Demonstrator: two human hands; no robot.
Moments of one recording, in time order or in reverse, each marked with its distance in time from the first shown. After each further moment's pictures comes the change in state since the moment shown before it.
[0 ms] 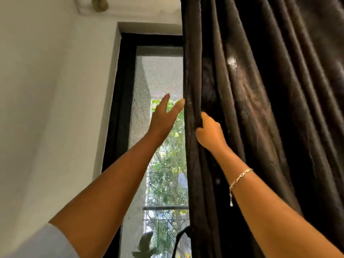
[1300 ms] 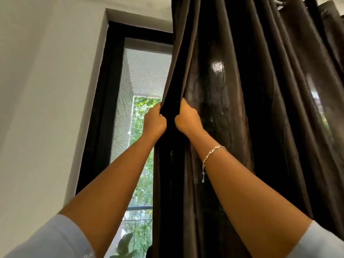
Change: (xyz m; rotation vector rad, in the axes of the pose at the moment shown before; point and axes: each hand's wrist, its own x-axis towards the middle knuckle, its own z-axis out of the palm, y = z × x) left_hand 0.013 -0.029 0.005 0.166 0.067 -0.005; right_hand 0.022 -0.040 0.015 -0.142 -0.061 -0.038
